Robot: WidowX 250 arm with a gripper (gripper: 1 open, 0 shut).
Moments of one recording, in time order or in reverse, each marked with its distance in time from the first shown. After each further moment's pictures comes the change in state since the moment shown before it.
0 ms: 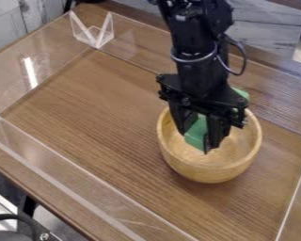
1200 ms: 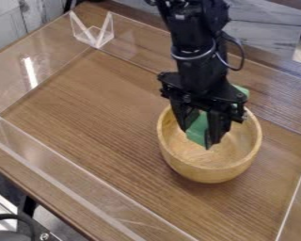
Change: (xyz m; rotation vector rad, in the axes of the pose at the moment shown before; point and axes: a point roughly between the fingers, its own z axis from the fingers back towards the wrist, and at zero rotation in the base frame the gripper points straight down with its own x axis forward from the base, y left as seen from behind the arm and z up) arm 0.009 0.004 -0.003 -0.021 -0.012 0.006
